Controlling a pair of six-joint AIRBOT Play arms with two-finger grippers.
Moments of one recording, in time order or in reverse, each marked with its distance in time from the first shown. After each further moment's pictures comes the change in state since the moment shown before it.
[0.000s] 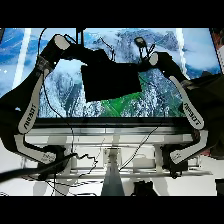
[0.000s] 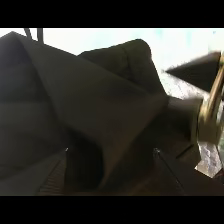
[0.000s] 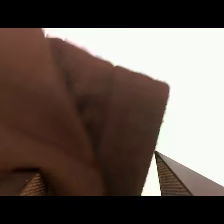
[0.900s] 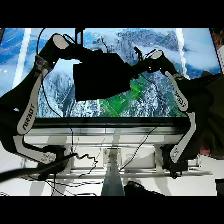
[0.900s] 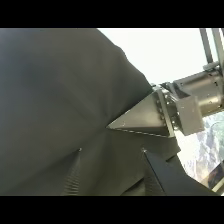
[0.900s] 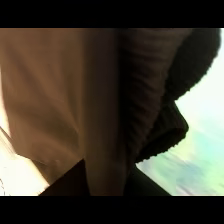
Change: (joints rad) left arm 0.011 0.028 0.000 0.000 -0.026 0.011; right arm -0.083 -0.251 0.168 0.733 0.385 -0.148
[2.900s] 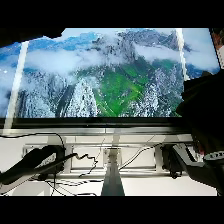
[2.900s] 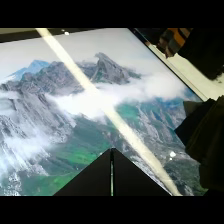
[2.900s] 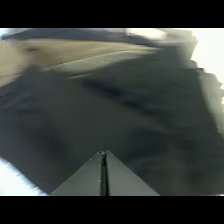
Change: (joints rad) left arm 0.080 0.588 0.000 0.000 -0.026 0.082; right arm -1.404 1.029 -0.024 -0.808 0.526 0.491
